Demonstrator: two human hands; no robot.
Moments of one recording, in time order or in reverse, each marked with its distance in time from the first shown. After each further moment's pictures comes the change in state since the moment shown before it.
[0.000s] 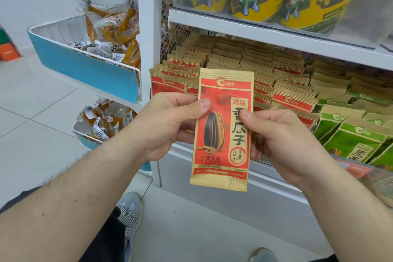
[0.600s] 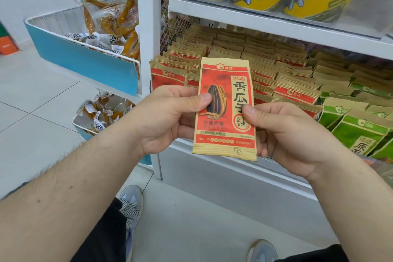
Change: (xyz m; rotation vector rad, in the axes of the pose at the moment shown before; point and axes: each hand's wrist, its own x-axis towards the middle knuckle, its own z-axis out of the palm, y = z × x) left_hand -0.001 0.002 -0.003 -0.060 -0.113 -0.071; right_hand 0.002 0.001 -0.010 0.127 -0.157 0.099
